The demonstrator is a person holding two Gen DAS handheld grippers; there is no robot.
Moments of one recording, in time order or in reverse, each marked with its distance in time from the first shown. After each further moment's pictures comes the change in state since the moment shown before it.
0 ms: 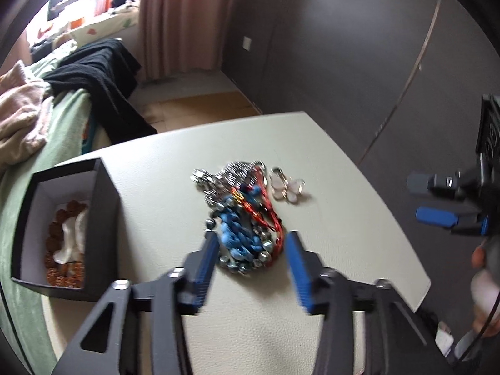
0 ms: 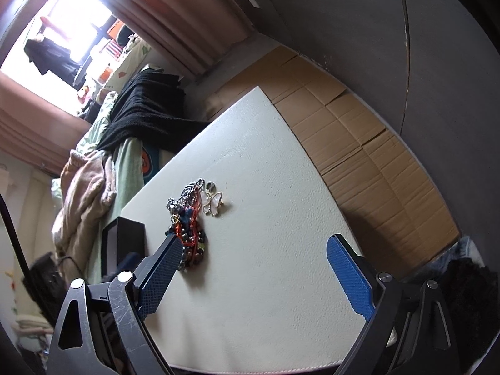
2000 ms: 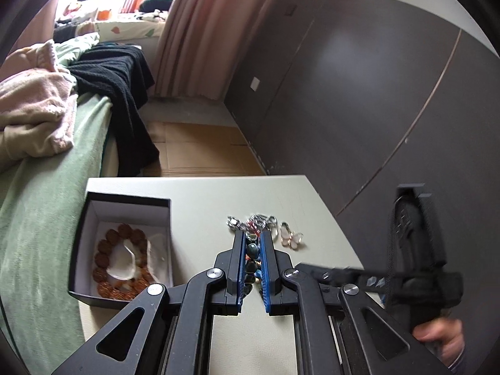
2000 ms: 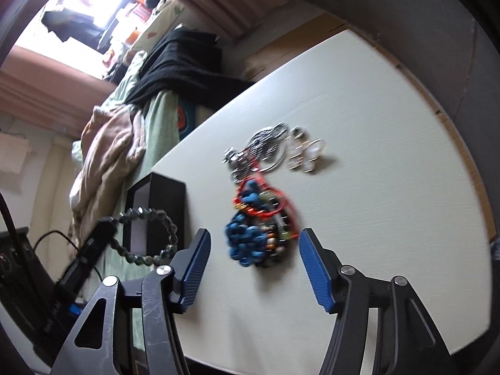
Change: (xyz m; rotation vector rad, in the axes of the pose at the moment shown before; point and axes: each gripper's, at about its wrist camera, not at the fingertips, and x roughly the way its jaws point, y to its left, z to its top) left arm -0.081 0.075 0.020 -0.185 -0.180 -0.126; right arm 0.071 0.082 -0.026 -0.103 0.157 0.112
